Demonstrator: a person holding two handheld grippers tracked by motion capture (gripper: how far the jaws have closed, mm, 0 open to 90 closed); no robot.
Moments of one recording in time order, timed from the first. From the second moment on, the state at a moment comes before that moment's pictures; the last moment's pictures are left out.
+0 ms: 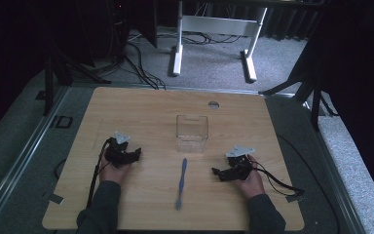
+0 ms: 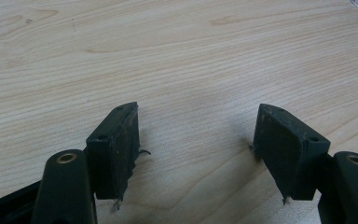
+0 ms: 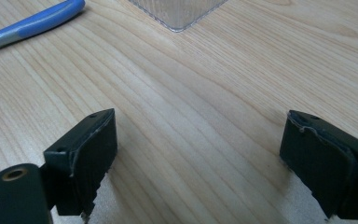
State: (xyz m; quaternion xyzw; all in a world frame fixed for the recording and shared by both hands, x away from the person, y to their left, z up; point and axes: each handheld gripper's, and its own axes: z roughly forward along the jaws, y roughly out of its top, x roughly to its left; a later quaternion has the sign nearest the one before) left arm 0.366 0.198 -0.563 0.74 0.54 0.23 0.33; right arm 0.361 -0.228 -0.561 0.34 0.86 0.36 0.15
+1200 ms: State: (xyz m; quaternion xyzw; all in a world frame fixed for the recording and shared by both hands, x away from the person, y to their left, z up) left arm 0.344 0.165 -0.543 0.76 0.52 0.20 0.34; right arm 0.361 -0.228 -0.561 0.35 0.85 0.36 0.15
